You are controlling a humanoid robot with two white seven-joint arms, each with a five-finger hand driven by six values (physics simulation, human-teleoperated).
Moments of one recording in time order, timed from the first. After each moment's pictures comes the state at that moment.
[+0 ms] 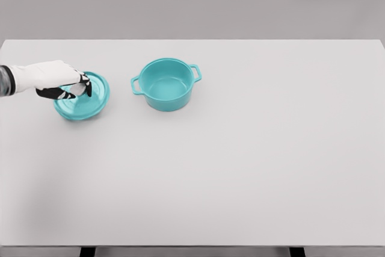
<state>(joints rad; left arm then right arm) -0.70 0.78 -0.57 -1.18 -0.49 -0.61 -0.61 0.06 0.00 -0.30 0.08 0.25 -0.01 0.09</state>
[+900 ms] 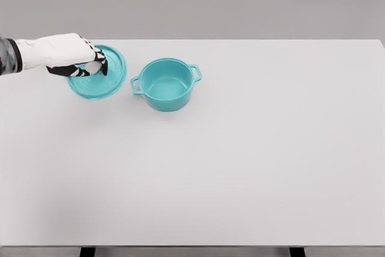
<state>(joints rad) -0.81 0.77 -0.62 -1.31 -0.46 -0.61 -0.61 0.06 0.00 -0.30 0.08 0.25 -0.01 0.09</state>
